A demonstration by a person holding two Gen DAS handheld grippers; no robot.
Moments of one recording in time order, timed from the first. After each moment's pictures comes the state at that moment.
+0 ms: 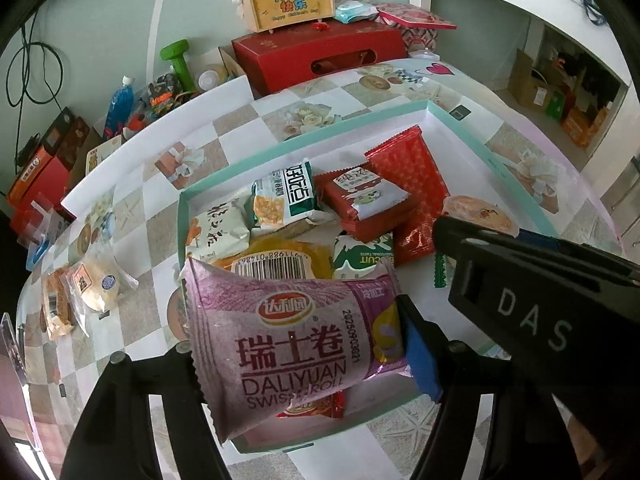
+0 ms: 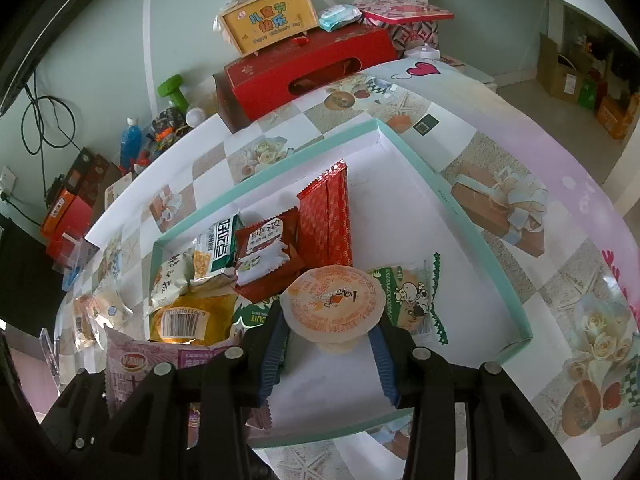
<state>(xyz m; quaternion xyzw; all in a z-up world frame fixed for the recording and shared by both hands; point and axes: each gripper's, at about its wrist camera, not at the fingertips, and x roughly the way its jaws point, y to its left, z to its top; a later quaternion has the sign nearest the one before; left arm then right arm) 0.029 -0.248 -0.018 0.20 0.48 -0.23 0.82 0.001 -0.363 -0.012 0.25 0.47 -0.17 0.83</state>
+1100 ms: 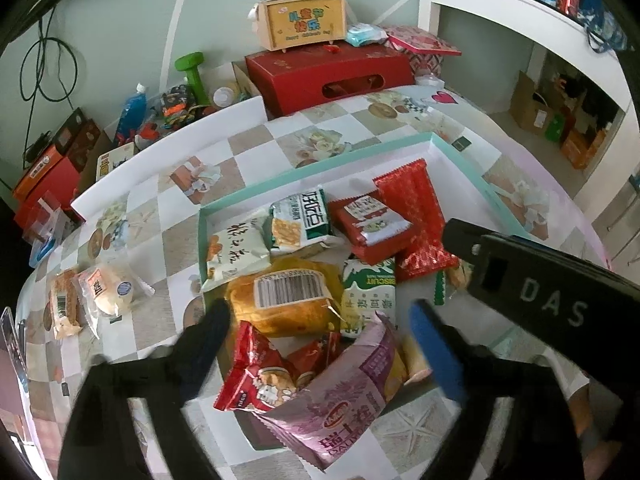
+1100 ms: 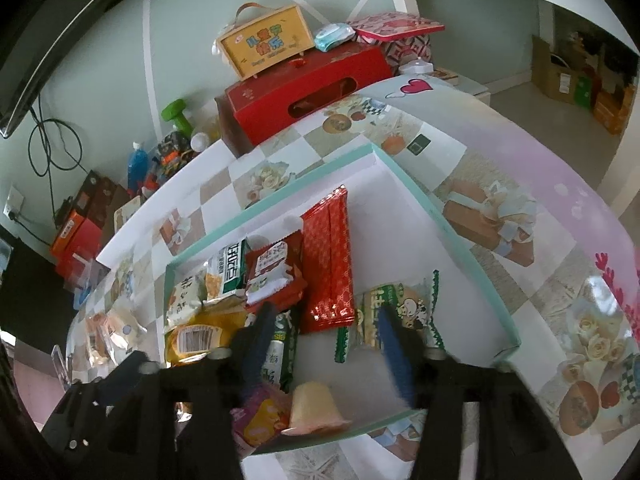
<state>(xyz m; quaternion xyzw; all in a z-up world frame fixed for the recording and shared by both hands) 0.032 -0.233 0.007 0.17 0.46 -0.23 0.84 -0.007 -0.370 0.005 0.27 0.44 -0.17 0.84</state>
